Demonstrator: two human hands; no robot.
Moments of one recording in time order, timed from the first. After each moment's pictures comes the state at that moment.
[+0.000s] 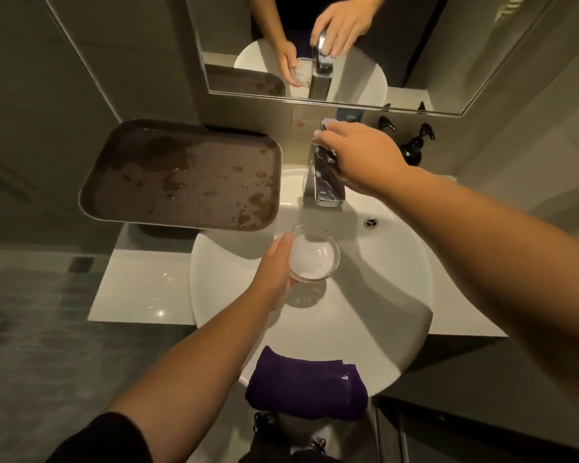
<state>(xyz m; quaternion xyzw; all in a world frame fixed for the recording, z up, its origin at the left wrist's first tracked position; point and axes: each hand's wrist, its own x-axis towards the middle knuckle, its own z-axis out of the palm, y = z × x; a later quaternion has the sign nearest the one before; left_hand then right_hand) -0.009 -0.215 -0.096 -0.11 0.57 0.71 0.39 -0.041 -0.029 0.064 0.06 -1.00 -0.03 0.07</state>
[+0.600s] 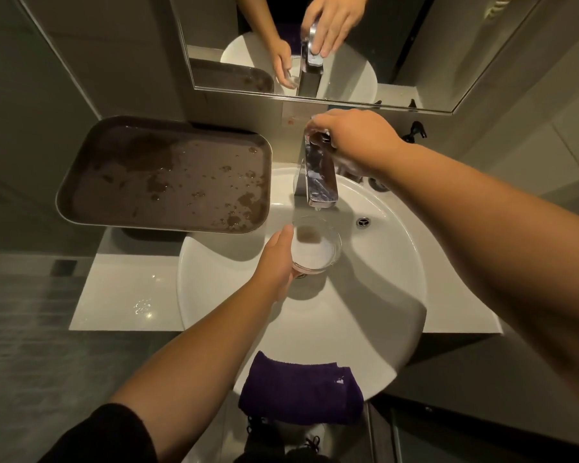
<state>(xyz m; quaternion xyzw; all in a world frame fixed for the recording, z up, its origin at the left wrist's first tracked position) -0.021 -0.189 -0.100 -0.08 0.57 0.72 0.39 -0.060 -0.023 0.083 0.04 -1.00 0.00 0.04</state>
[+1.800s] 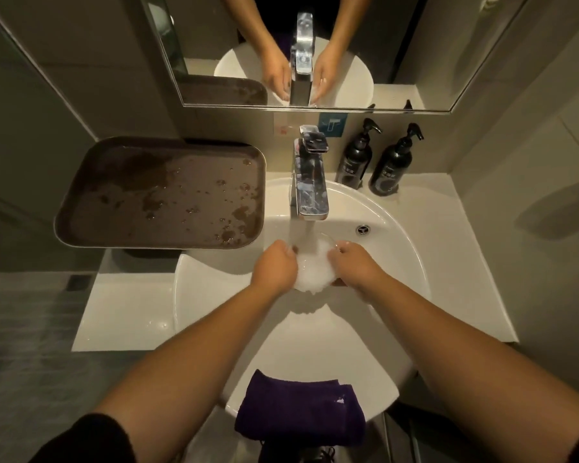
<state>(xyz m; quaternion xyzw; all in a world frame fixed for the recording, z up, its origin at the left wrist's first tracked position) -0.033 -0.184 -0.082 0.09 0.89 0.36 0.27 0.041 -0.047 -0.072 -0.37 -0.71 0.58 -0.10</state>
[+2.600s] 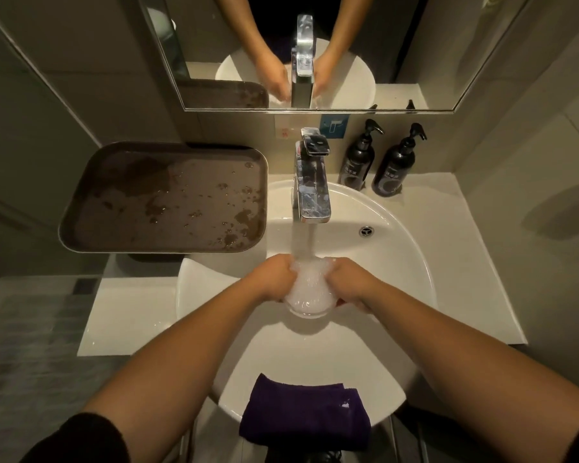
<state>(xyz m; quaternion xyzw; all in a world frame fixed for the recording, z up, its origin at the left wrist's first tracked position) -0.044 -0.200 -0.088 0.20 0.84 0.31 0.40 0.050 -0.061 -0.067 -0.31 -0.72 0.59 -0.19</state>
